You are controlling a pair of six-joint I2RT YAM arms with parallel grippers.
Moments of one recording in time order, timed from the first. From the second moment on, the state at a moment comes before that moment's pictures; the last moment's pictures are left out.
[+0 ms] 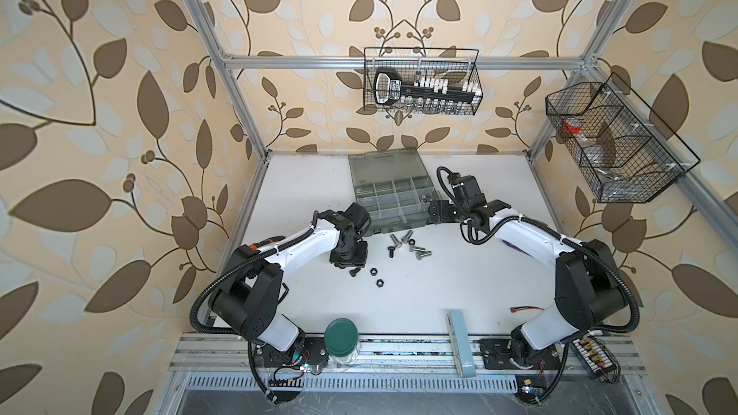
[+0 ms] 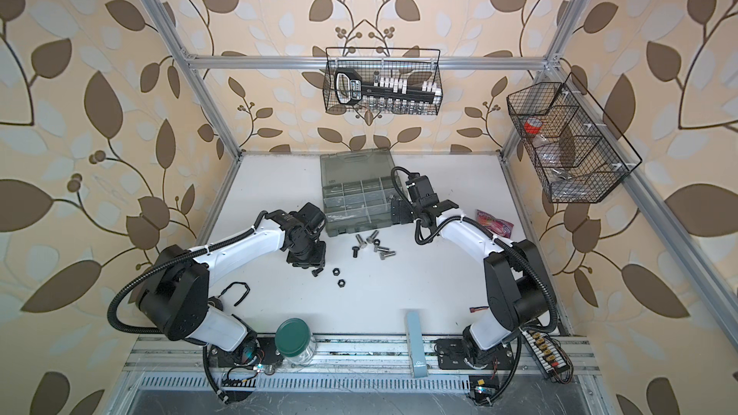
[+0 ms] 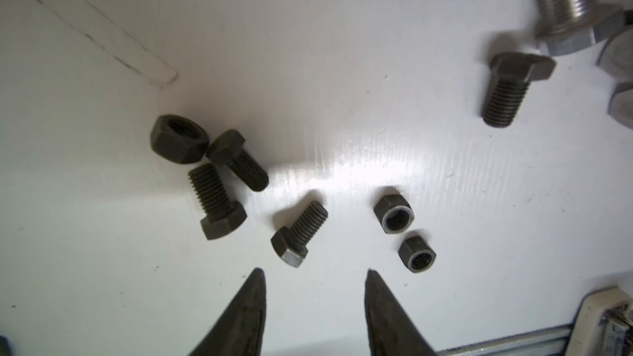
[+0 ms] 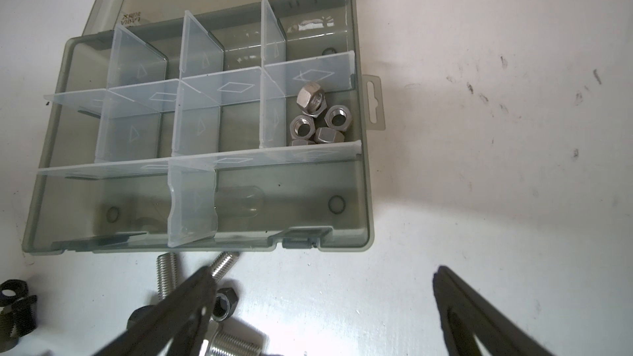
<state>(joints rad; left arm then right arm) -0.53 1.55 1.02 -0.89 0.09 -0.48 0.39 1.59 1.07 -0.35 0.08 0.33</state>
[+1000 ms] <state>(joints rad) -0.58 1.75 1.05 -0.92 0.15 -0.36 0.39 1.58 1.07 -0.35 0.12 0.33</state>
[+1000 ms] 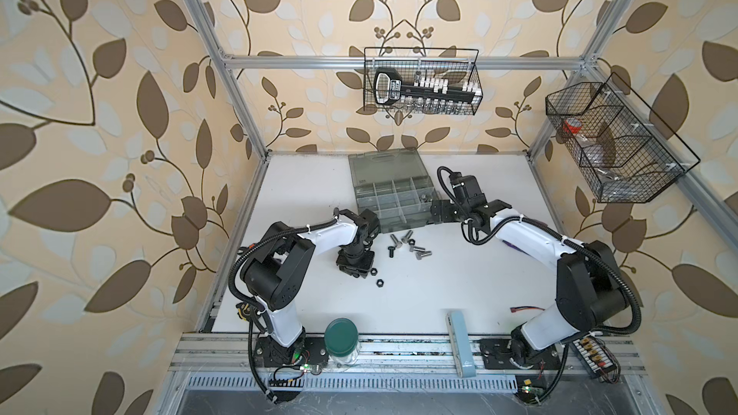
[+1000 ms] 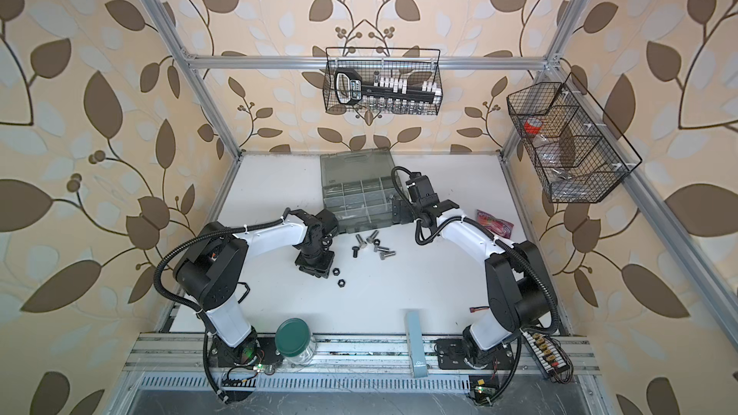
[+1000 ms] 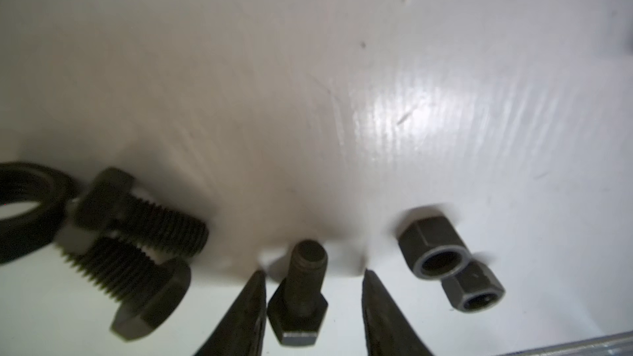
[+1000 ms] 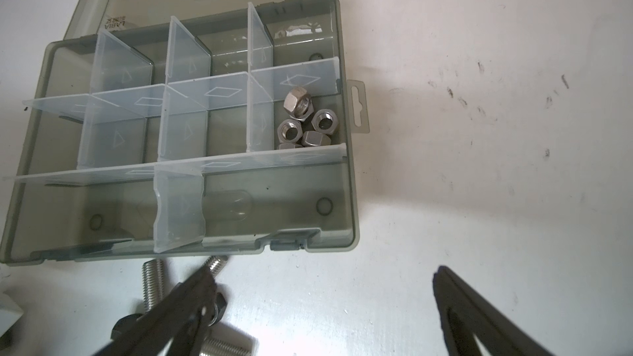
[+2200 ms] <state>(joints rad) -0.60 1.79 1.09 -0.90 0.06 -0.51 0.39 1.58 1.07 -0.35 0.12 0.32</state>
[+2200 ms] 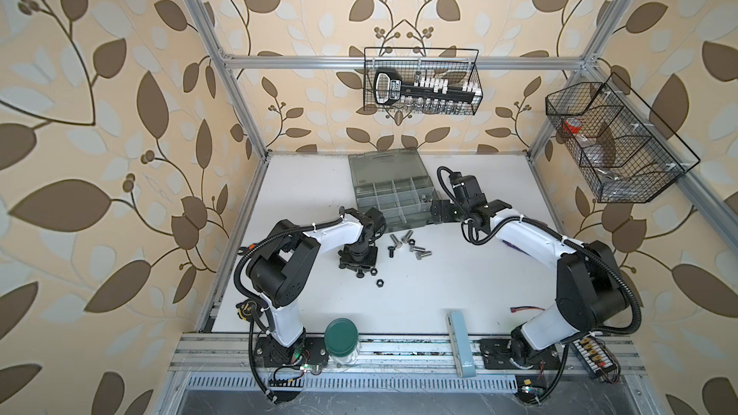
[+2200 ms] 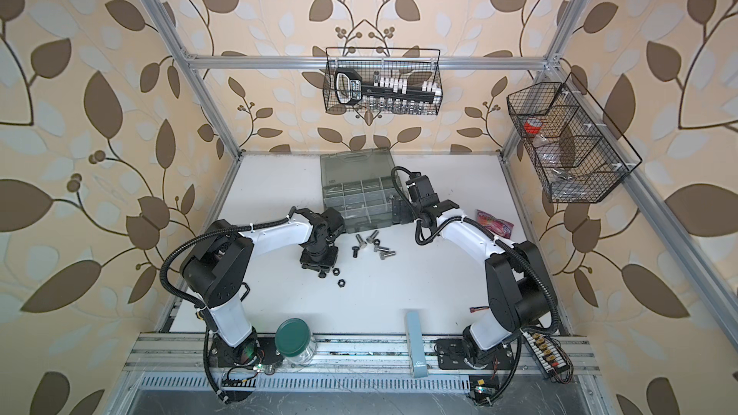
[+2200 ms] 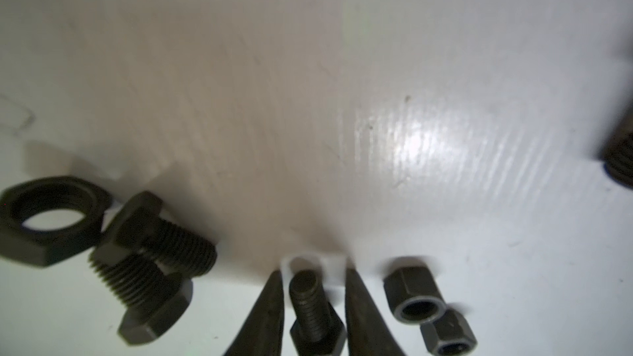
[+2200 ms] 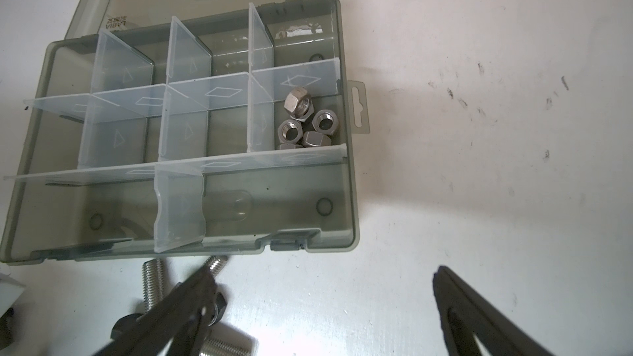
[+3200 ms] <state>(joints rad) -0.60 1.73 1.16 -0.85 0.03 -0.56 0.39 1.55 1.06 -0.35 0.14 0.33</state>
